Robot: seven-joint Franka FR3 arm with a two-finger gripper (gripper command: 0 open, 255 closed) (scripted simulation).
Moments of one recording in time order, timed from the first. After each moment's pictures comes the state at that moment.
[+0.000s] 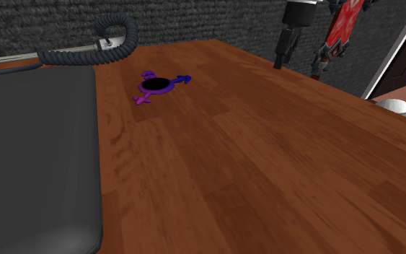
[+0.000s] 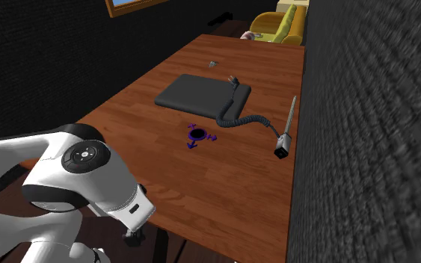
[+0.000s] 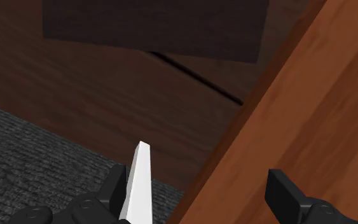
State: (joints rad) arm -0.01 -0.79 0.01 -2.34 0.10 1.59 -0.08
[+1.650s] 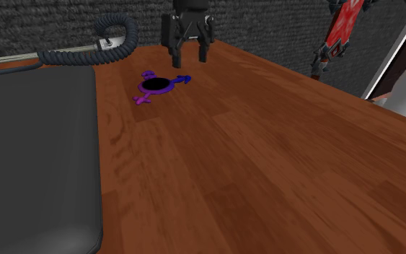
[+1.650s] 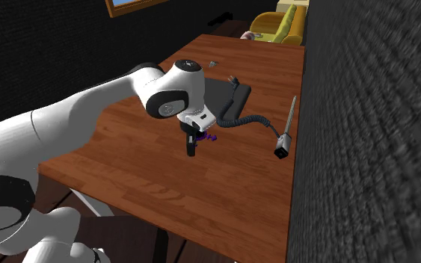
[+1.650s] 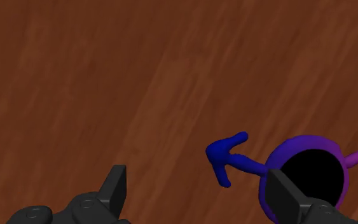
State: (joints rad) arm 0.08 -0.07 0.42 -1.60 0.14 1.56 0.50
